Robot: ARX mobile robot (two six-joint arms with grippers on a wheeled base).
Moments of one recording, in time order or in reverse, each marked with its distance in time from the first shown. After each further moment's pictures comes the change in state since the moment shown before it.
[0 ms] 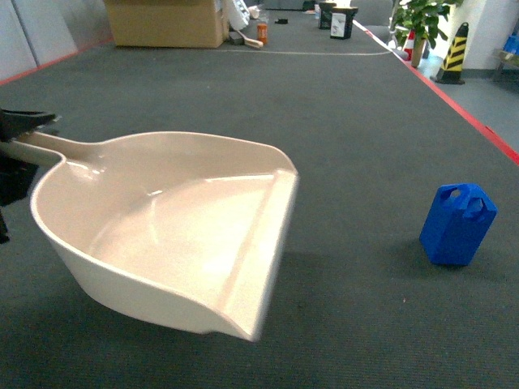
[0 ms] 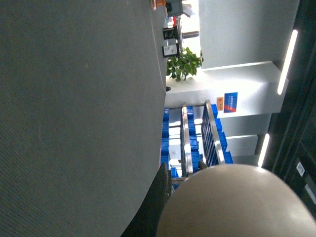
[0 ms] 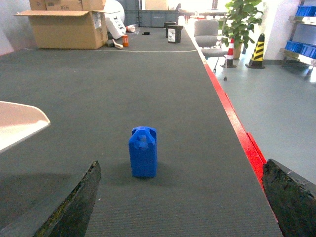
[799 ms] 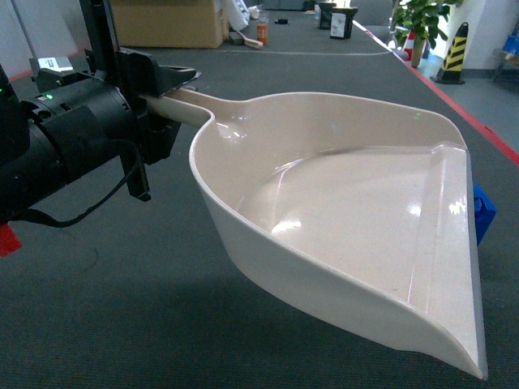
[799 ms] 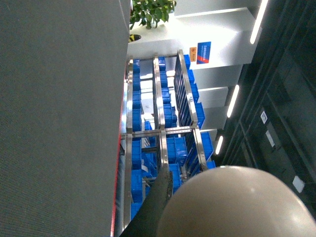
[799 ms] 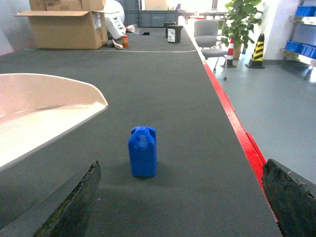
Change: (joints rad) left arm -0.267 0.069 0.195 0.001 -0.002 -0.049; right arm 0.000 0.000 0.000 0.000 0.000 0.000
